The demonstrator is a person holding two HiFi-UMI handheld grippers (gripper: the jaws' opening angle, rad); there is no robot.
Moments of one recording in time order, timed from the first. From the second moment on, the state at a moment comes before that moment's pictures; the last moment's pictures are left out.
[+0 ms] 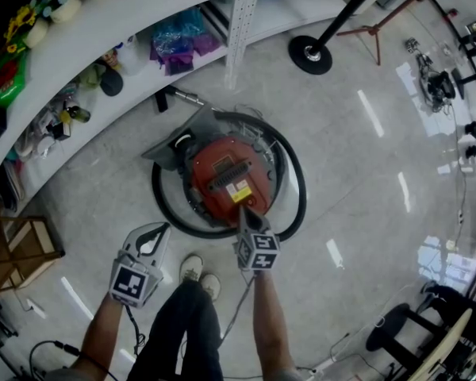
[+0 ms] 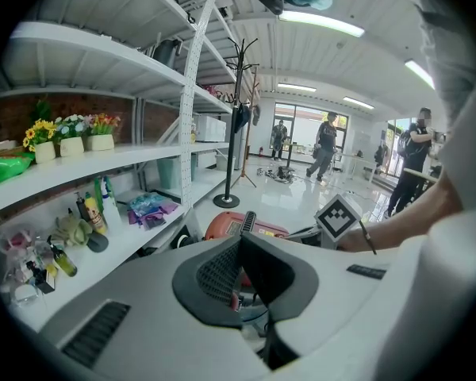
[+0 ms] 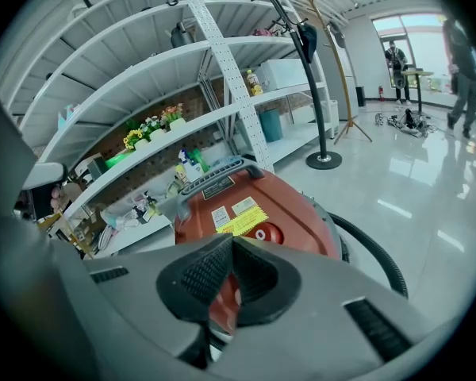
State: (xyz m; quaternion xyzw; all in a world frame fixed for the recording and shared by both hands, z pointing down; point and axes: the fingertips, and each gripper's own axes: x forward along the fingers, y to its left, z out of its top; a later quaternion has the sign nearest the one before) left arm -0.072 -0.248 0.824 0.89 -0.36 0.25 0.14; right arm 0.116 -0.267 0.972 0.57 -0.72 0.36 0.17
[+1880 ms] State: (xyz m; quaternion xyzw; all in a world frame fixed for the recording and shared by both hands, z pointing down) left arm -0.034 -0.210 0.665 0.91 -0.34 0.20 0.09; right arm 0.115 -0.185 0.719 0.59 -0.76 0.28 0.10
